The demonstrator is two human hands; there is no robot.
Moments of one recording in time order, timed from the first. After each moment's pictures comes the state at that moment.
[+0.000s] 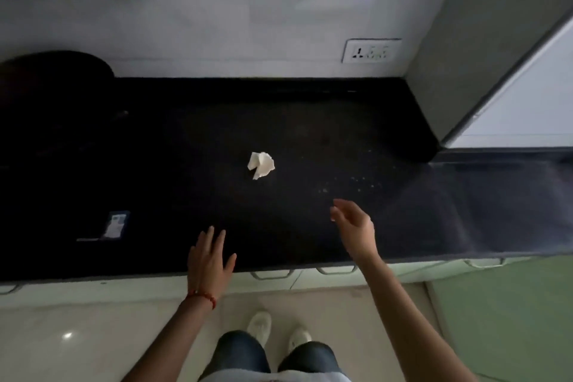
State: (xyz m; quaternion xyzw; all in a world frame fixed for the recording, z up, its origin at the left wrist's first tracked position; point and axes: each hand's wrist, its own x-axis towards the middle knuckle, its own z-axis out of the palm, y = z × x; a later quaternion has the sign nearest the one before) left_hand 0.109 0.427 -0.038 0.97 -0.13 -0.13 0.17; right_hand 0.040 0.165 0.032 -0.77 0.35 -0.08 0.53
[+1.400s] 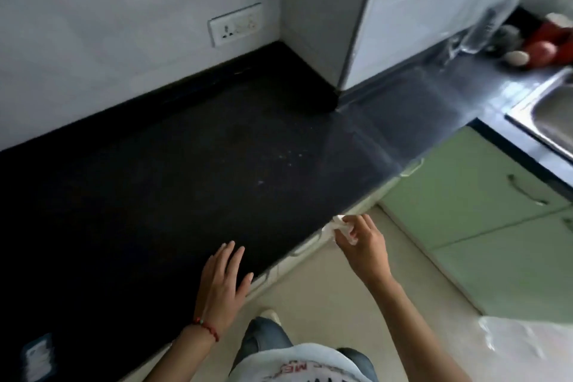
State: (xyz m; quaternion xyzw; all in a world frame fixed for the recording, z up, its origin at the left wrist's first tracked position) left_hand 0.132 0.381 -0.039 0.84 -0.49 -0.16 0.15; right_hand -0.056 0.182 0.005 -0.79 0.48 -0.20 0.32
